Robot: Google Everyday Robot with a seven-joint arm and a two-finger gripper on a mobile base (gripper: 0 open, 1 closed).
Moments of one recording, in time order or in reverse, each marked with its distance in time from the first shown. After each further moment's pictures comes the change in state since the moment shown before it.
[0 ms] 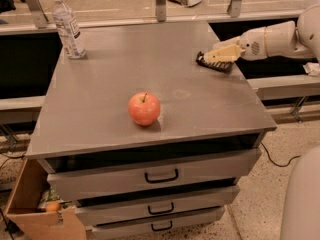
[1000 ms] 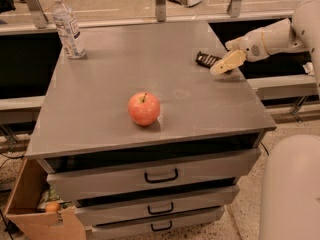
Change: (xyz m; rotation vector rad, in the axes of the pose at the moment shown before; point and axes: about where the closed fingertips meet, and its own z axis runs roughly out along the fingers) arm 0.030 -0.029 0.003 0.040 0.175 -0.138
